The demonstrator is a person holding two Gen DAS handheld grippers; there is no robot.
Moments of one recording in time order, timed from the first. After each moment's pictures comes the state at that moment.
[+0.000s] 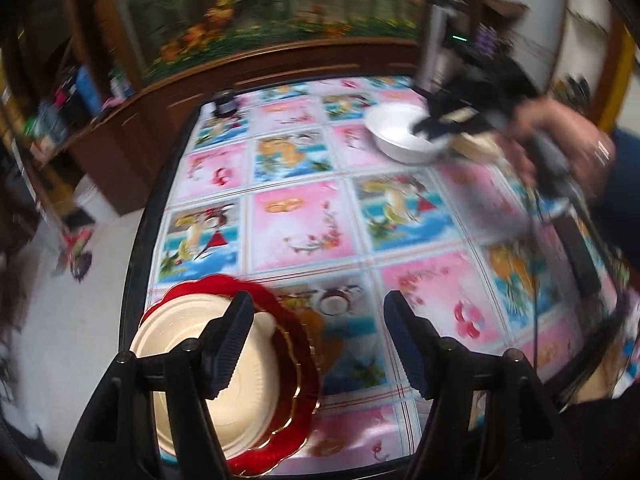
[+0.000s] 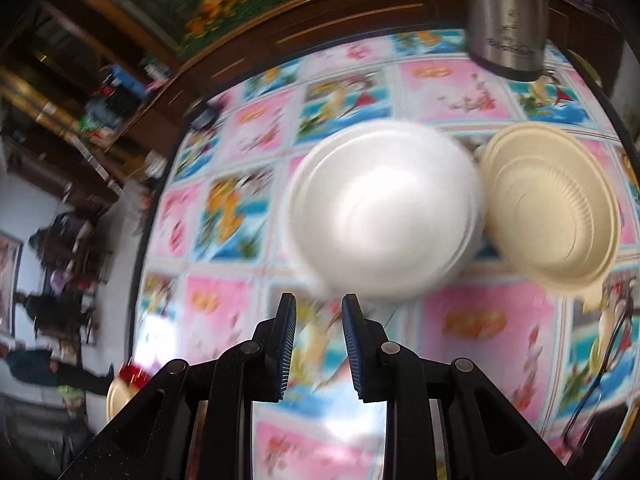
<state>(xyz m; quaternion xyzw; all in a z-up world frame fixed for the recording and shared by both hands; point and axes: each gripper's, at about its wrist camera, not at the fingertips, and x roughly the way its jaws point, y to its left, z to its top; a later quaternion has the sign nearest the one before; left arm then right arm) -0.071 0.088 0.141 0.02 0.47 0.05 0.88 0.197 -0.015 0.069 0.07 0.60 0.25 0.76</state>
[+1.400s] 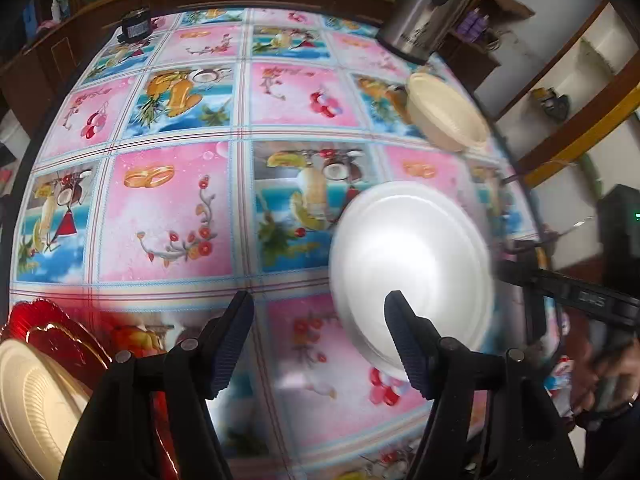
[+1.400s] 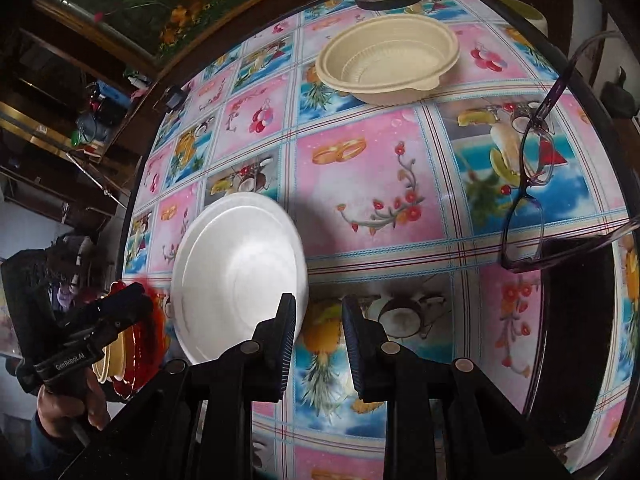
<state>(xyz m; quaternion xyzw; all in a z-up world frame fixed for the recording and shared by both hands) 0.040 0.062 0.068 -0.13 0.56 -0.04 0.82 0.056 -0.167 0.059 0.11 0.61 0.23 0.75</state>
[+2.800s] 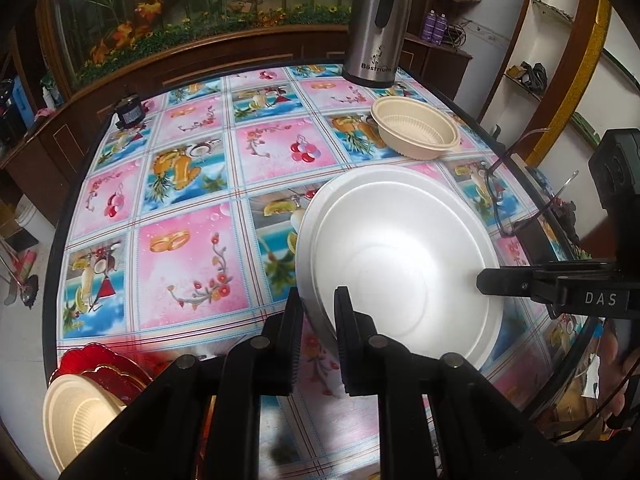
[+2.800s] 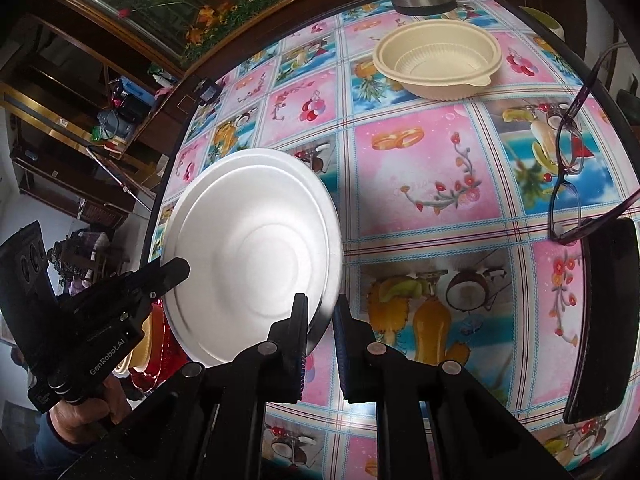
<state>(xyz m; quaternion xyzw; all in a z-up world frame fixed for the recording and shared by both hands) 0.011 0.040 0.108 -0.01 0.48 -0.05 0.88 0.021 -0.130 0.079 0.12 0.59 0.27 0.76</state>
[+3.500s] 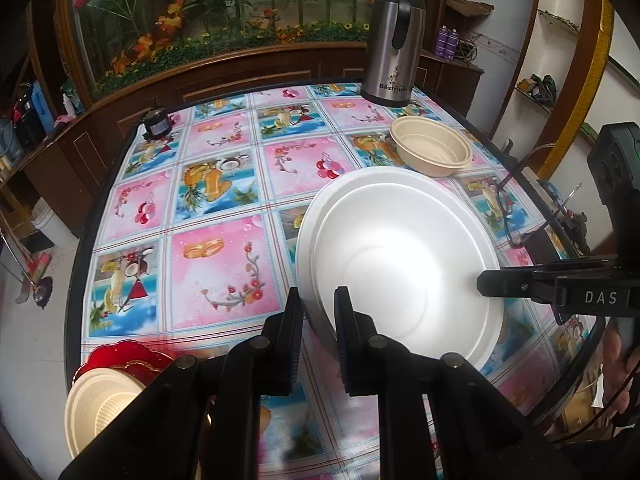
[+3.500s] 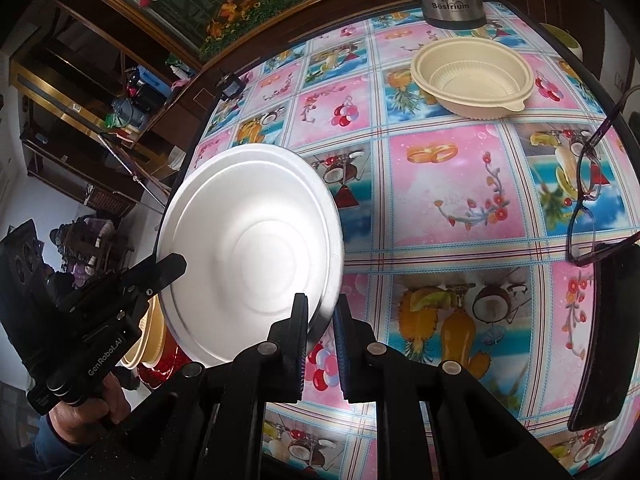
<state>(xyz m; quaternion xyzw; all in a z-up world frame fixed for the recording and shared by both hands) -0.007 0.055 0.127 -0.01 0.45 -0.02 0.89 0.018 -0.105 0.094 0.10 0.57 0.29 0.76</state>
